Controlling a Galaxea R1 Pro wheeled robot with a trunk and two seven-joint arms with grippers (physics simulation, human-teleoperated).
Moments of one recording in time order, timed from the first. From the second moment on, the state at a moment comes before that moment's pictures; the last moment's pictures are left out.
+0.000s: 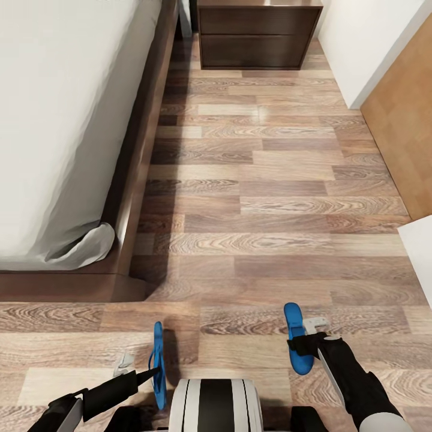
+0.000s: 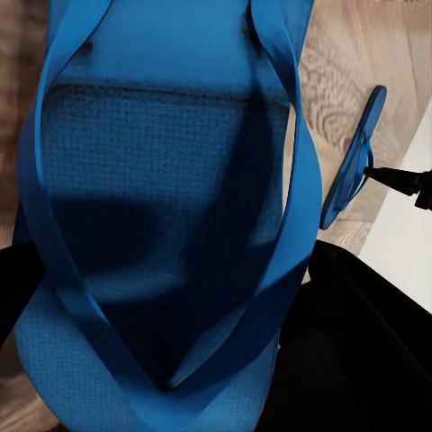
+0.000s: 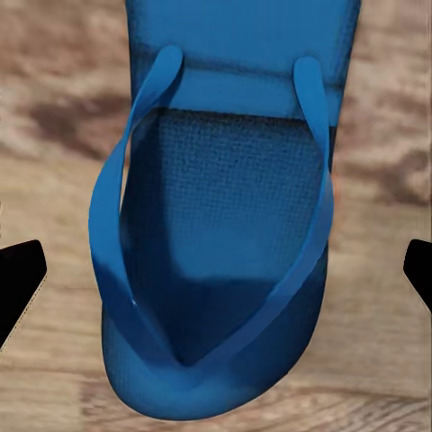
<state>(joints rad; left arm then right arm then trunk) -0.38 0.20 0.10 -0.56 0.36 0.36 -1.05 -0.46 -0.11 -0.04 -0.92 0.18 0.58 0.18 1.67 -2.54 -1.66</state>
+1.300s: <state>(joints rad) -0.38 0.28 0.10 -0.57 0.37 0.36 -1.25 -0.46 -0.11 -0.04 -0.92 0.18 0.58 0.18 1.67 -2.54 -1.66</state>
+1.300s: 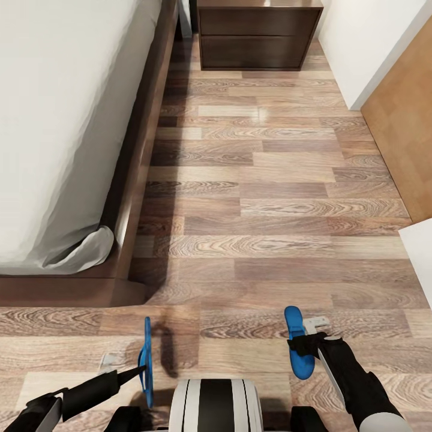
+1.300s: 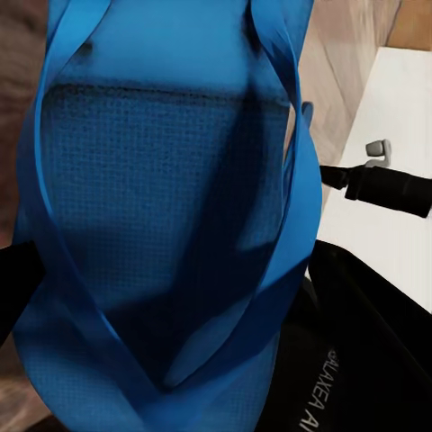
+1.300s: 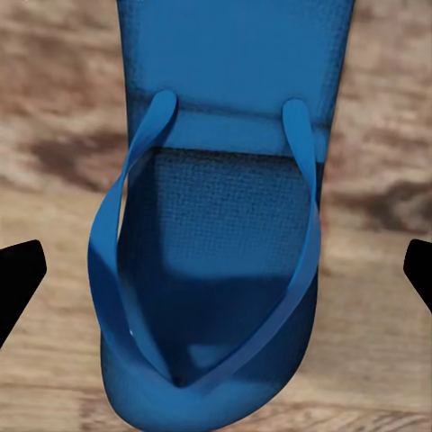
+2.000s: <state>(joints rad) -0.38 0.28 0.11 -0.57 0.37 0.37 -1.26 -0.46 -0.11 -0.04 -0.92 0.18 0.58 0.18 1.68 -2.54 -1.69</state>
